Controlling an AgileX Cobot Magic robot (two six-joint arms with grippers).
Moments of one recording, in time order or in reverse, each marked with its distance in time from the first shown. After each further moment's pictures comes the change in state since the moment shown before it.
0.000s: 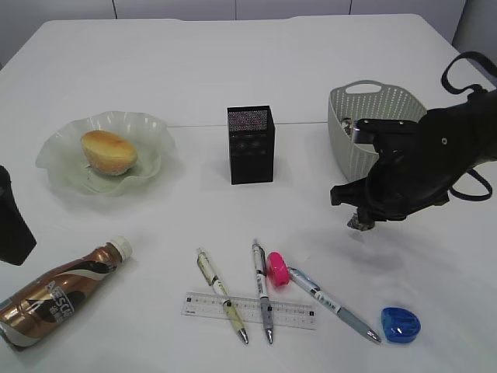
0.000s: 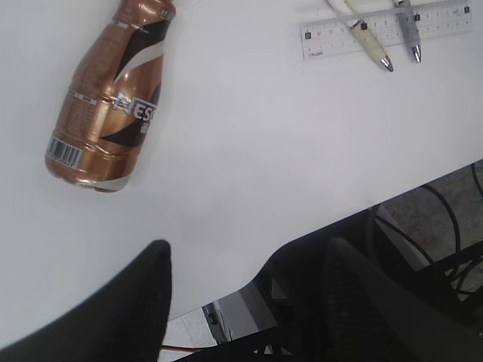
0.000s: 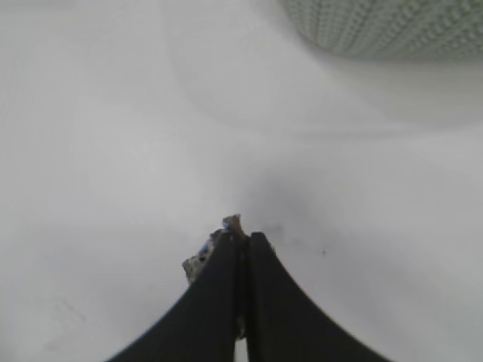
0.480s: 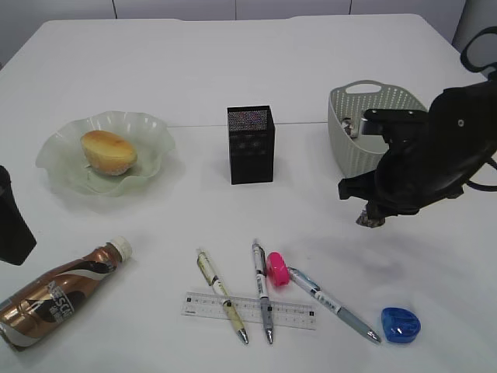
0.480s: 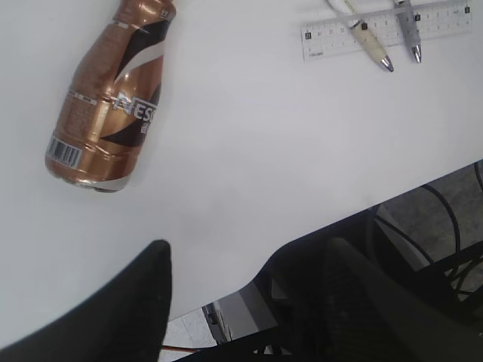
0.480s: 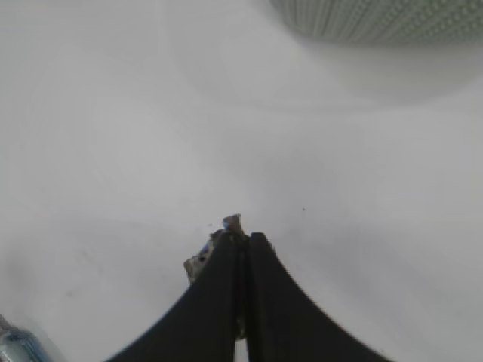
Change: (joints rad) left arm 0.000 0.000 0.000 0.000 0.000 0.000; right arm 0.000 -0.079 0.000 0.000 0.113 -0.008
